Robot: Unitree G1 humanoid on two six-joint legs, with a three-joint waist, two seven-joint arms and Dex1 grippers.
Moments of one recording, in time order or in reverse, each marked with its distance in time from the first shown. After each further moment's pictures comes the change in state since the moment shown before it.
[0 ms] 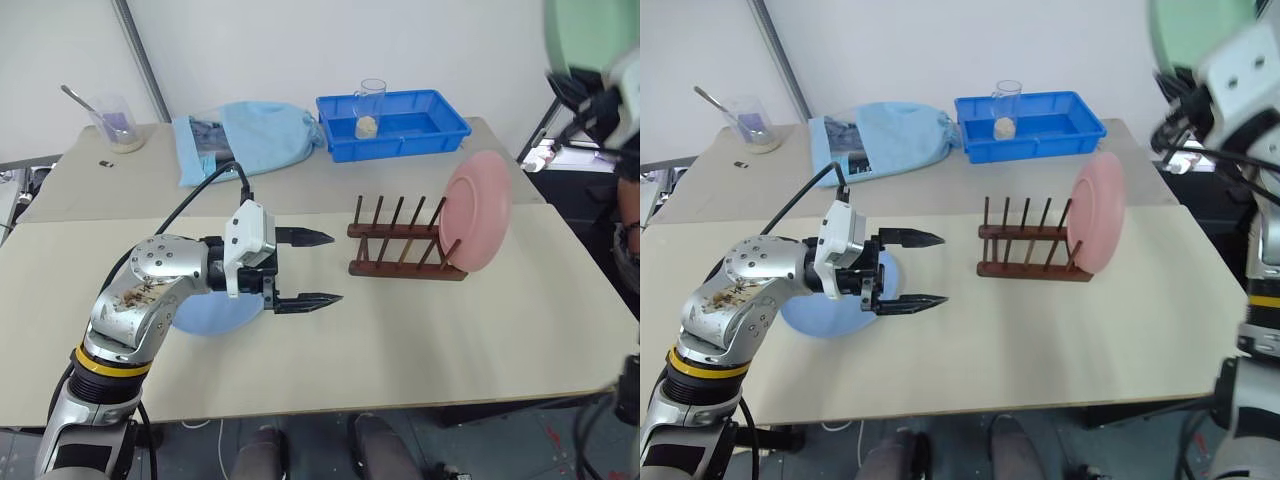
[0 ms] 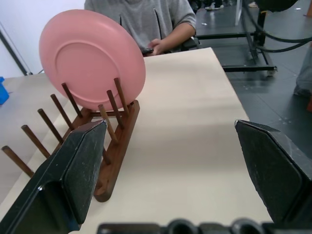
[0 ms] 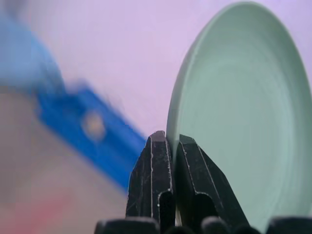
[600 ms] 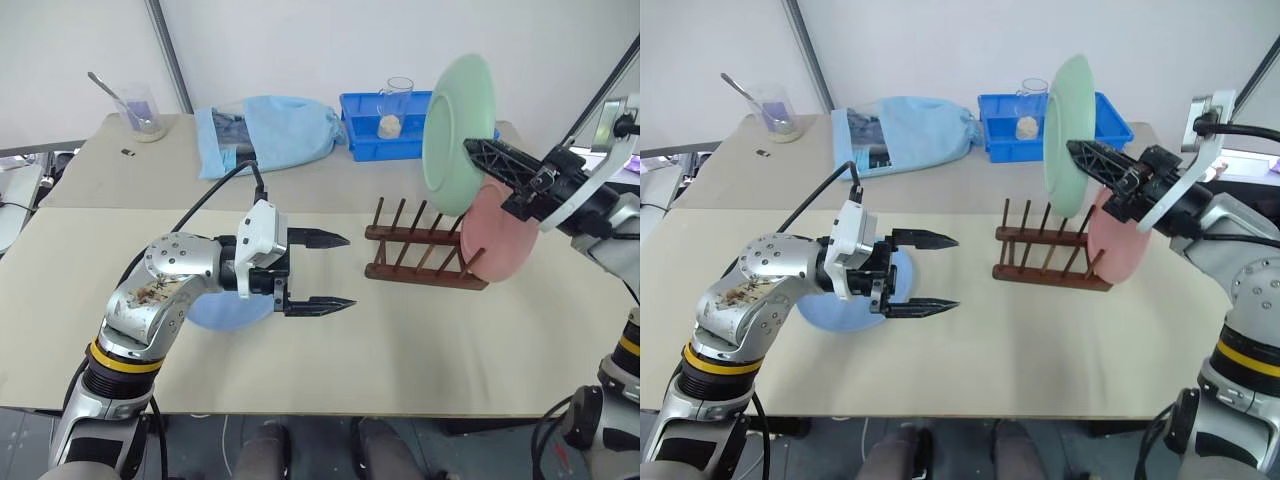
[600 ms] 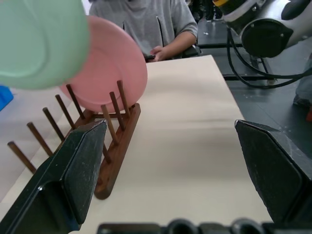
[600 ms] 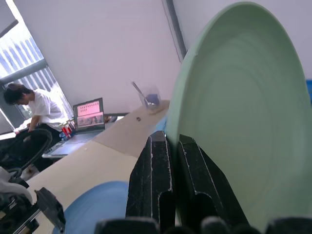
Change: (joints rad) left arm -0.040 -0.054 -0.036 0.013 -0.009 -0.004 -0.019; right arm 0.277 0.148 -0.298 -0.297 0.902 0.810 -0.284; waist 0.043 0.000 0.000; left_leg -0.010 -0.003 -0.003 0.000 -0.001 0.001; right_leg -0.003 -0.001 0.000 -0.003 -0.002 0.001
